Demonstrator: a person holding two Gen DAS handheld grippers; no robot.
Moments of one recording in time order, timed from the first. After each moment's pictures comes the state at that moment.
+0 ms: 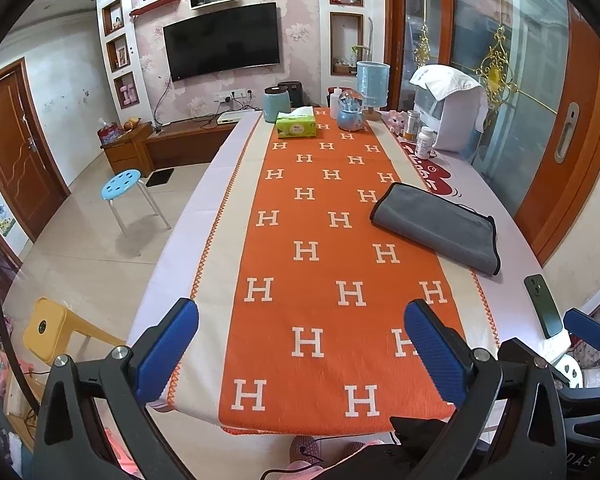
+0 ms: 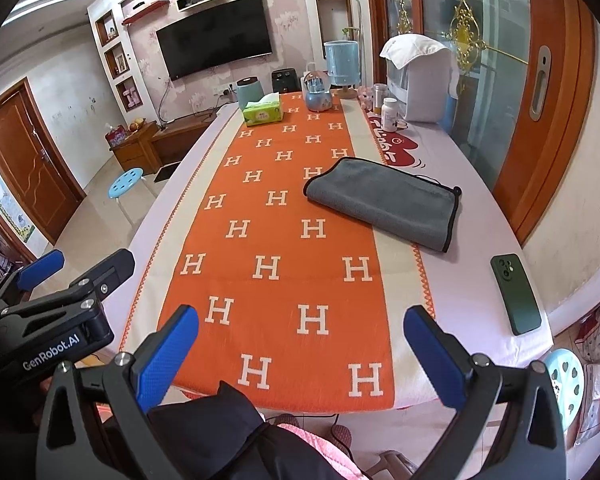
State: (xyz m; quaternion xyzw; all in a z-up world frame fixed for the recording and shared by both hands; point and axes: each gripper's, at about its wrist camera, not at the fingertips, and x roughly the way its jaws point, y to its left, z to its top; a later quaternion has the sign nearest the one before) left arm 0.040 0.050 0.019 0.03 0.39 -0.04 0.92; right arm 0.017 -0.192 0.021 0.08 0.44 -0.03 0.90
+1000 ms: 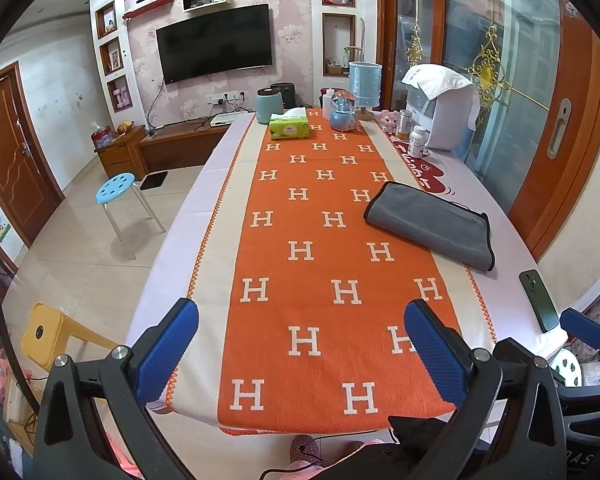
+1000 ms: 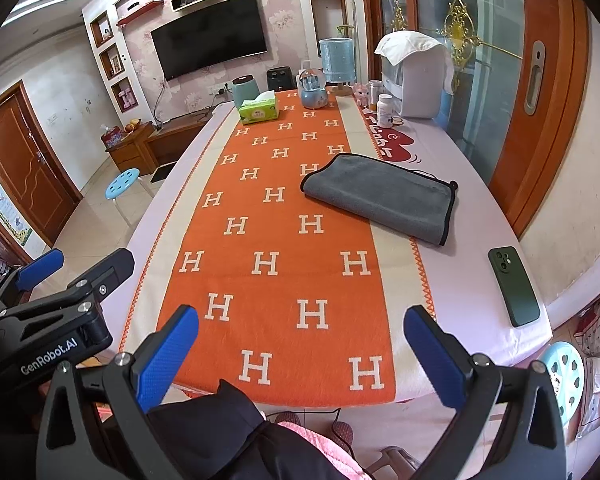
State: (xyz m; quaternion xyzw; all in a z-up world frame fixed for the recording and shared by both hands) left arm 0.037 0.044 0.018 0.03 0.39 -0.05 0.92; right arm 0.014 -0.193 0.020 0.08 0.44 -0.03 0.90
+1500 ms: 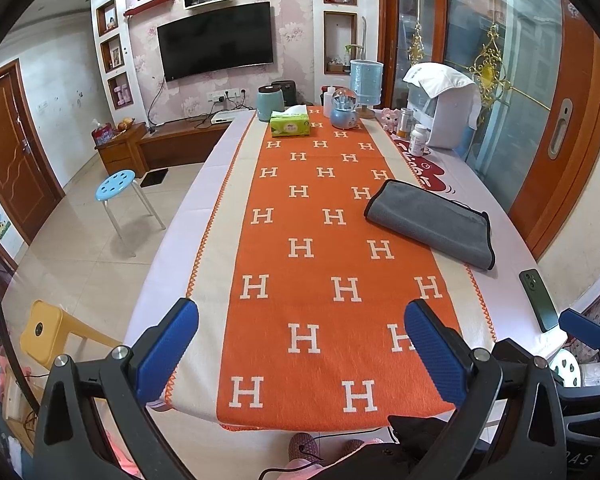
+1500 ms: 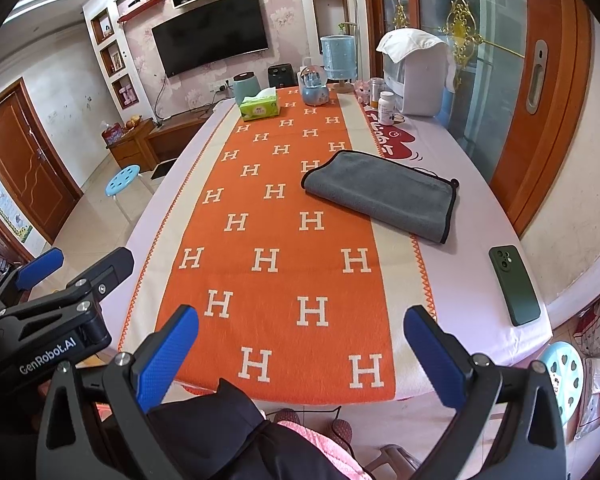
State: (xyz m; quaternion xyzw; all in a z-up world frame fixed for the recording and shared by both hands) left arm 0.037 0.045 0.018 0.03 0.39 -0.05 0.92; right arm 0.015 -0.192 0.020 0.08 0.44 -0.03 0.89
